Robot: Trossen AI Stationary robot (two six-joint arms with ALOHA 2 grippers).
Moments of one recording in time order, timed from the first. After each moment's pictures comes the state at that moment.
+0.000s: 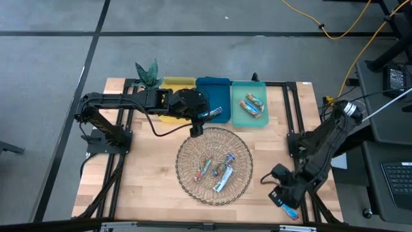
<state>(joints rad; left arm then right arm) 0.04 1.54 1.55 -0.67 -0.16 -0.04 0.93 1.41 1.14 -1.04 -0.06 1.85</state>
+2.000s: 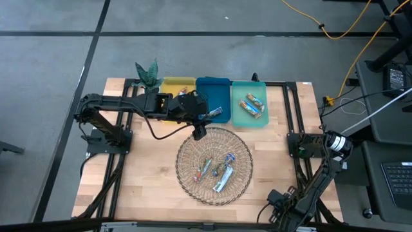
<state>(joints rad) -0.01 1.54 1.55 -0.67 -0.24 -0.28 1.13 1.89 1.14 -0.82 -0.05 1.80</state>
